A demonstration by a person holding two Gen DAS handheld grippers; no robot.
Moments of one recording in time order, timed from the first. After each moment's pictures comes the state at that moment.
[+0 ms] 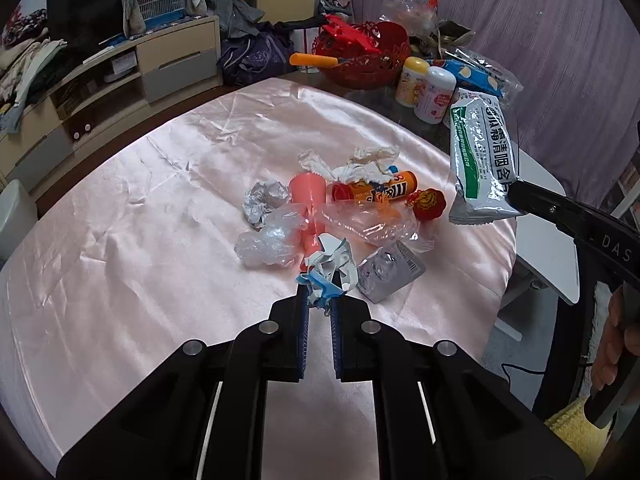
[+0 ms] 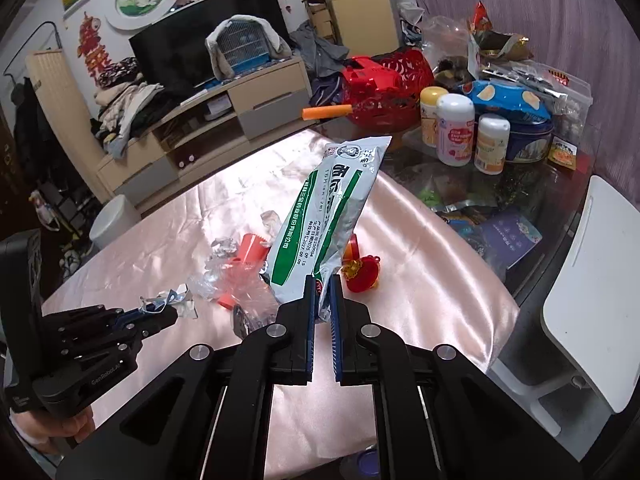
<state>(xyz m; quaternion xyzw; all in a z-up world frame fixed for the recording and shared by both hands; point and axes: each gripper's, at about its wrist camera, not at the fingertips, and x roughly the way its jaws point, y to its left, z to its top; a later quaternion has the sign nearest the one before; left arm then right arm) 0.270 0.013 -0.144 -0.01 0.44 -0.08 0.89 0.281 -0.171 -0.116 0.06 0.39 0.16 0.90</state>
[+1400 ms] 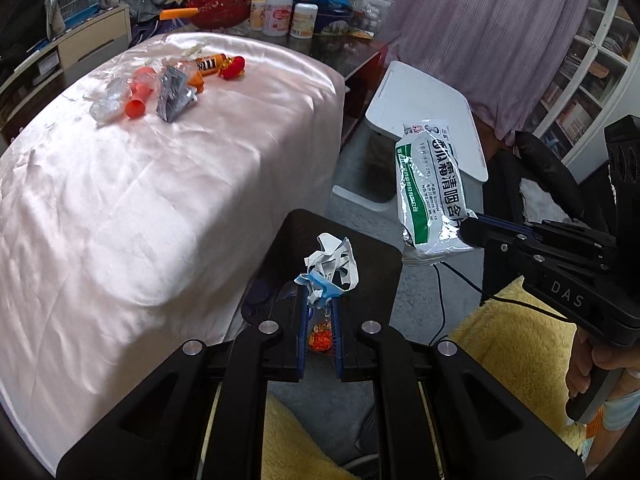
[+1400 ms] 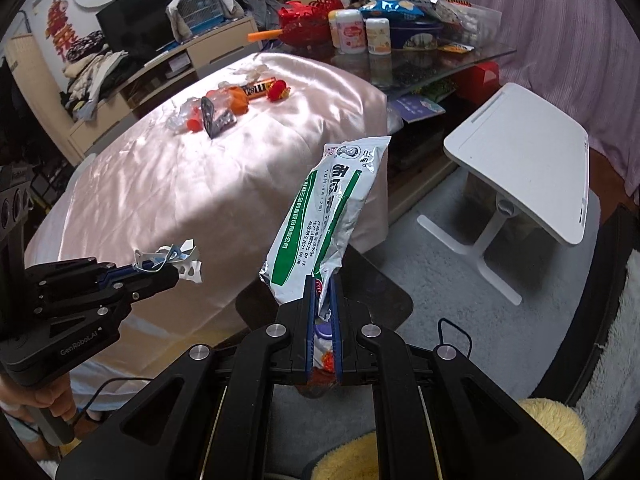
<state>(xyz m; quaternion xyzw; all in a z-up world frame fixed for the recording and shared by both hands) 0.084 -0.106 -0.197 0.02 0.49 -0.22 0.84 0.052 -0.257 -0.181 0.06 0.47 0.08 0.88</state>
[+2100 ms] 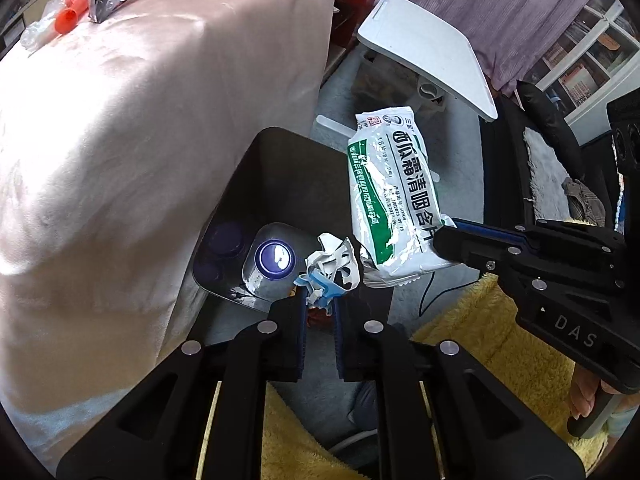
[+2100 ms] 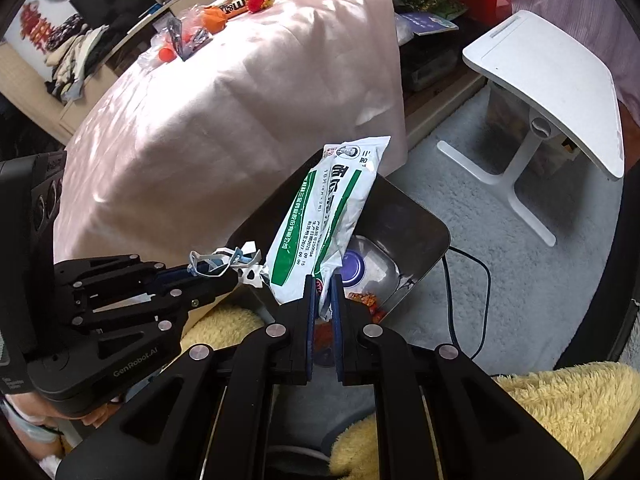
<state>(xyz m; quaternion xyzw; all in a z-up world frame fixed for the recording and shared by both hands) 0.107 -0.136 -0.285 0.03 0.57 -0.25 0.78 0.065 -0.250 -0.254 0.09 0.56 0.09 0.82</state>
